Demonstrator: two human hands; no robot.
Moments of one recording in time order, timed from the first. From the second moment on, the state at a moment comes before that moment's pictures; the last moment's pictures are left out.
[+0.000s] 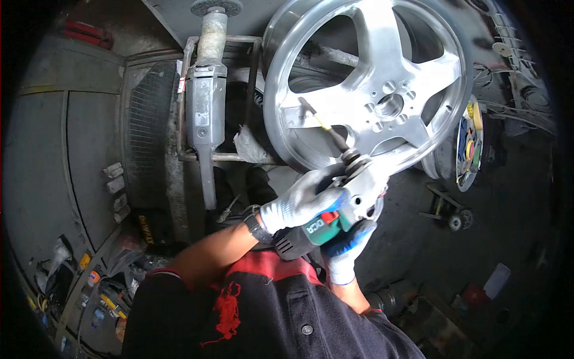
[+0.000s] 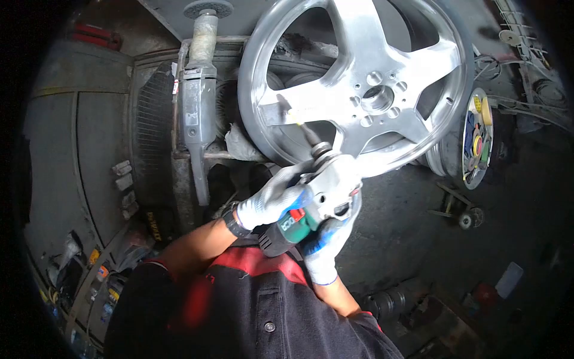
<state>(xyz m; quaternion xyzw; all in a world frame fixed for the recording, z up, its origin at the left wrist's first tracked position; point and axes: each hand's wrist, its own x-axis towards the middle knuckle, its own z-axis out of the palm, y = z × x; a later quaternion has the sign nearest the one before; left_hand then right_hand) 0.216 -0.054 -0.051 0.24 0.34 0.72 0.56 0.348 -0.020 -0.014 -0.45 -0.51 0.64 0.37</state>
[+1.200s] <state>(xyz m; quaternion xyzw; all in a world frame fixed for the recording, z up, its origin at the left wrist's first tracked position) 0.214 -0.007 -0.057 0.28 0.30 0.68 0.61 0.348 0.007 -0.010 -0.43 -0.54 0.59 0.43</state>
